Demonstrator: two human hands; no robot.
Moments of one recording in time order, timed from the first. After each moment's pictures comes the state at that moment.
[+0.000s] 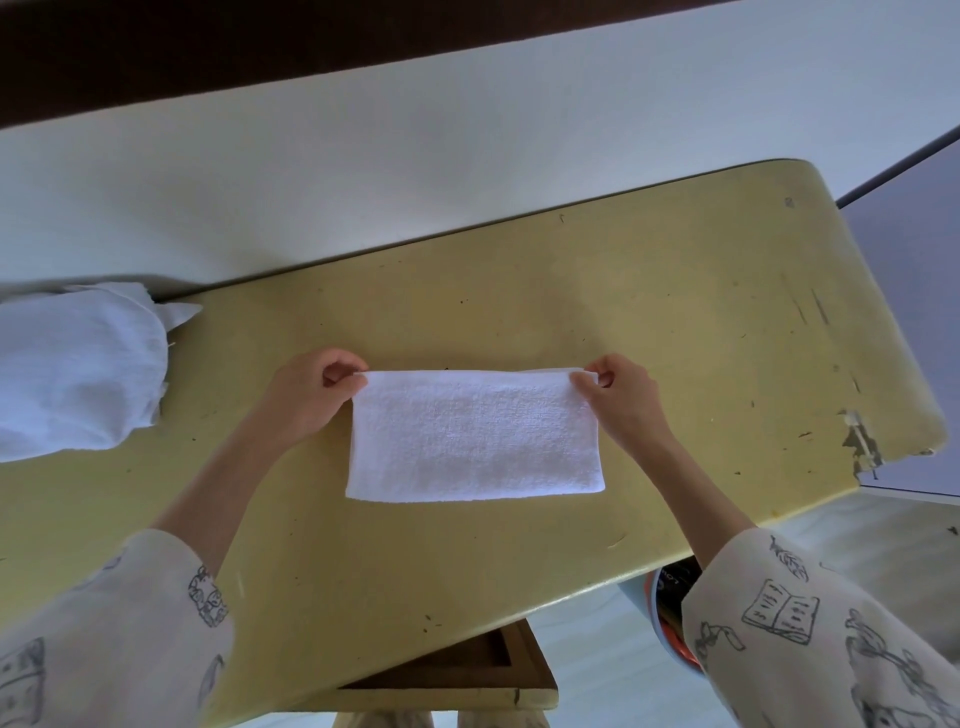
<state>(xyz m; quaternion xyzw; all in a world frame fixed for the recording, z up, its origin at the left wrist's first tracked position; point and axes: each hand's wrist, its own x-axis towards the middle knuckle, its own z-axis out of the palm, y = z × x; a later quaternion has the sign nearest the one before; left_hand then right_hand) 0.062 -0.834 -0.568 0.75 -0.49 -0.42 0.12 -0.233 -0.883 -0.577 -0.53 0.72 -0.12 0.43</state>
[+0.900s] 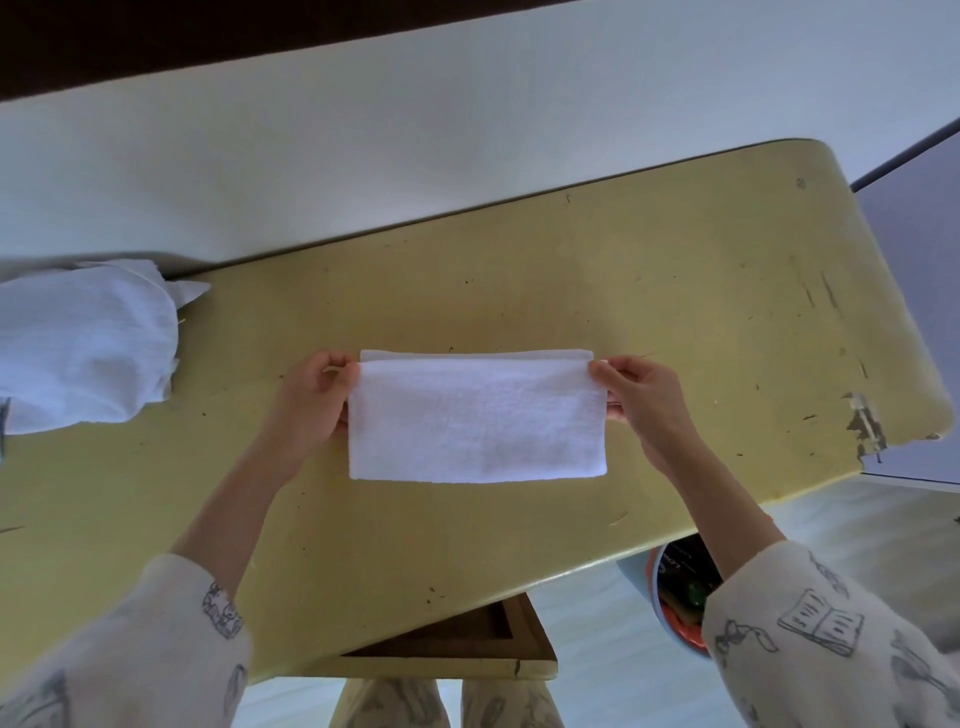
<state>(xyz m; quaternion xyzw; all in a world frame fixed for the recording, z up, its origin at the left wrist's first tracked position) 0.047 -0.803 -0.567 0.77 -0.30 -0.48 0.28 -0.246 -0.865 -0.565 -0.37 0.68 -0.24 0.58</state>
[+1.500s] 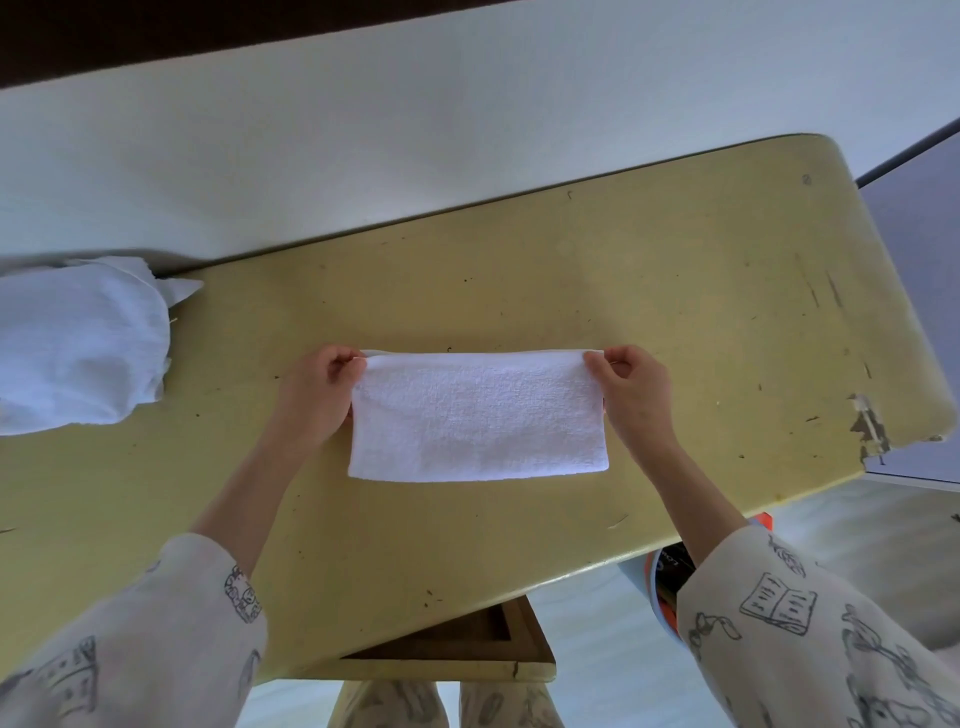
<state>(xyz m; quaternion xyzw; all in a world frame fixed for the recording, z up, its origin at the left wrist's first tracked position) 0.044 -0.818 -0.578 0.81 -0.38 -0.41 0.19 -0.235 -0.869 -0.587 -0.44 0.74 -0.24 0.45</state>
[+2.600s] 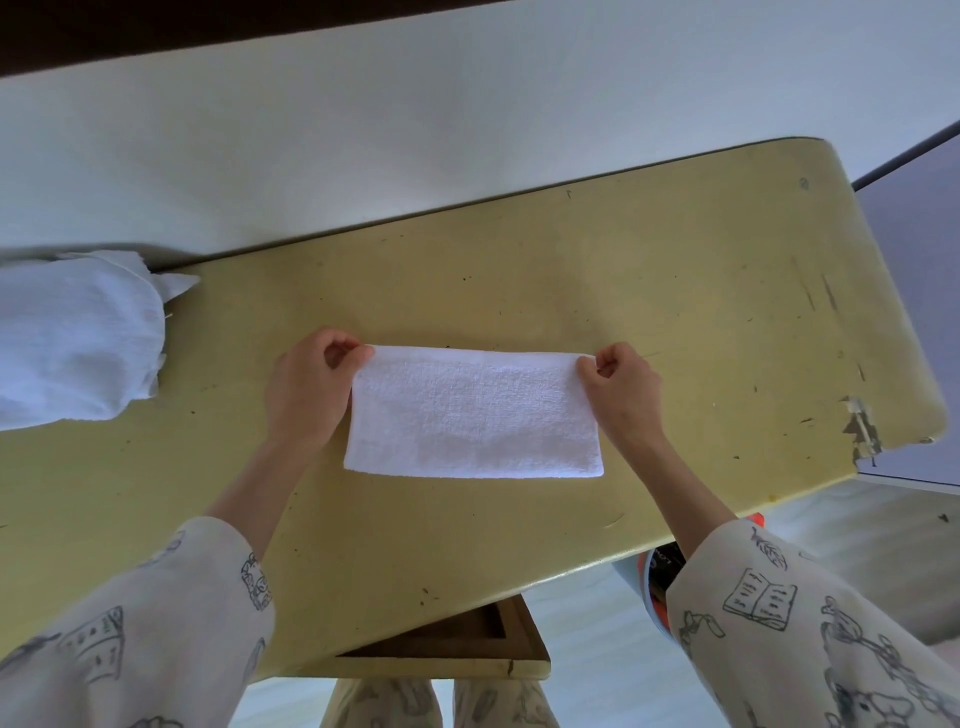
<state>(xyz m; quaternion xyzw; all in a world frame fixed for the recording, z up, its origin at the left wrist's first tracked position) 0.044 -0.818 -0.590 0.83 -0.43 -0.29 0.21 -0.227 -0.870 -0.582 -0.52 0.76 -0.14 0.37</state>
